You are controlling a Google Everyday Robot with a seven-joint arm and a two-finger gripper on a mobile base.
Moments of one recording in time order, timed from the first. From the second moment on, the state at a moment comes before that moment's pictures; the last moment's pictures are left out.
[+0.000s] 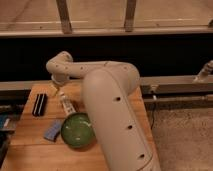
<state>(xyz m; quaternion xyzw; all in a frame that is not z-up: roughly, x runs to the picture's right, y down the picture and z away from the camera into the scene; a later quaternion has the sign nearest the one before) -0.289 0.005 0.895 -0.28 -0.04 0.33 0.90</state>
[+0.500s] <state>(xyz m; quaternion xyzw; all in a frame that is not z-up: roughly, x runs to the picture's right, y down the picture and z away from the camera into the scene) -0.287 0.018 0.912 -0.29 0.01 0.33 0.90</state>
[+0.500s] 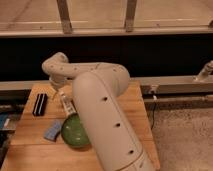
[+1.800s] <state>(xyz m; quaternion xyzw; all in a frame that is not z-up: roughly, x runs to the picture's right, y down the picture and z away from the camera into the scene) -0.283 0.039 0.947 -0.30 0.09 0.35 0.88</state>
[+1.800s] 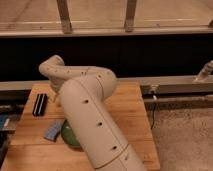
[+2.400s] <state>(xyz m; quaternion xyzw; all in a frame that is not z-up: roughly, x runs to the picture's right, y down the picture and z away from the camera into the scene) -0.282 0.042 0.955 -0.31 0.10 0.35 0.88</state>
